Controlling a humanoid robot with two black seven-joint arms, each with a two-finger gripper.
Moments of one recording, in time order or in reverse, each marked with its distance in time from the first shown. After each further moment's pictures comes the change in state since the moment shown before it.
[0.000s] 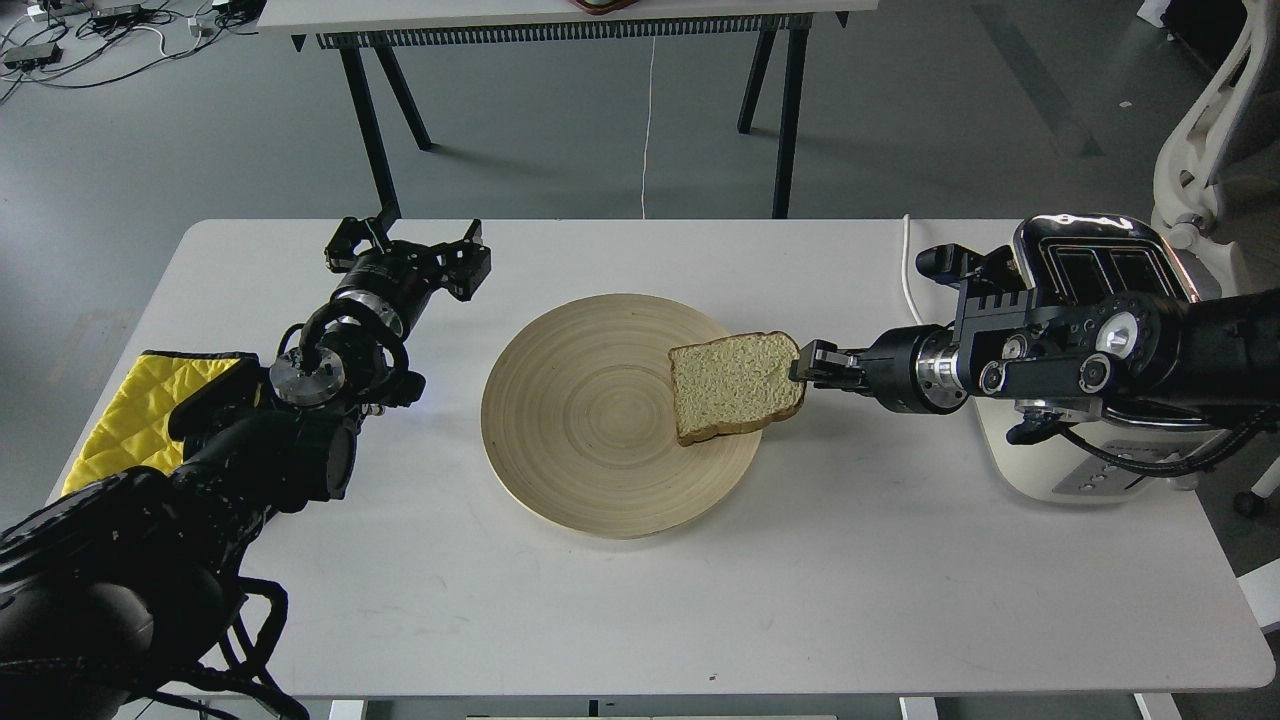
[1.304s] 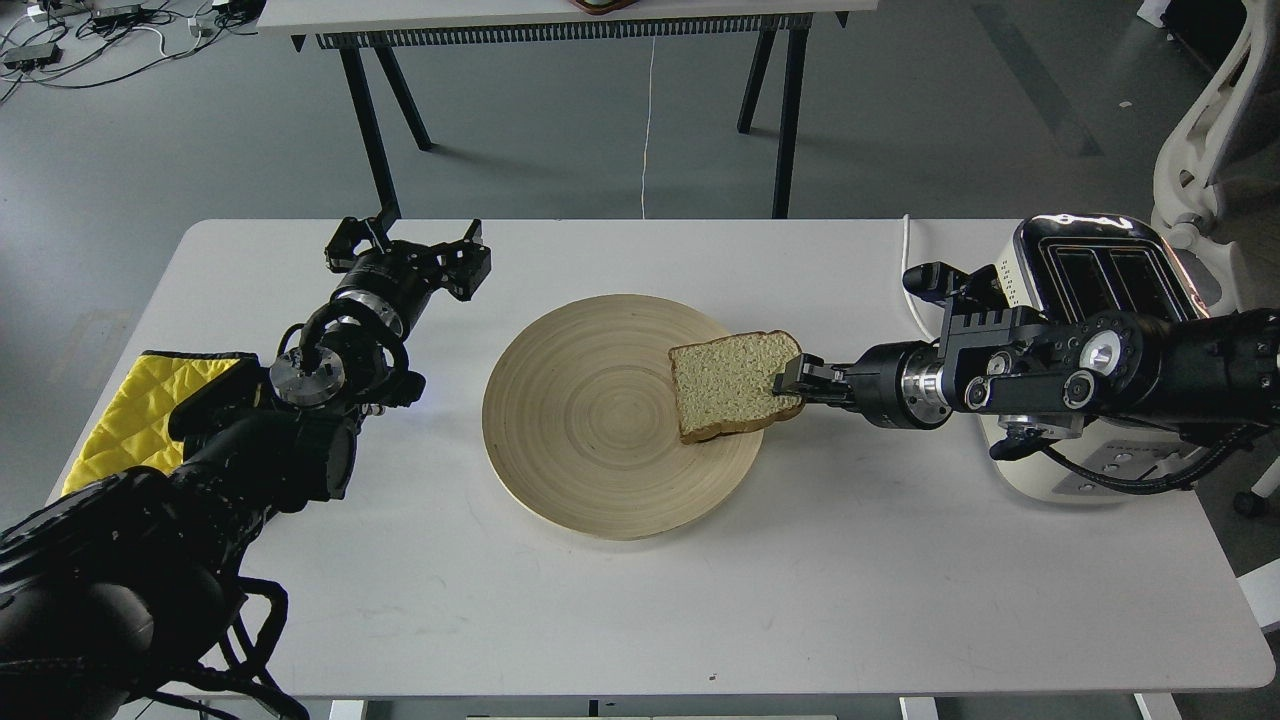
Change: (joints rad) left arm 0.000 0.000 0.000 0.000 0.000 0.000 0.000; right arm -0.054 0.013 0.049 -0.020 -0.013 0.004 -0.002
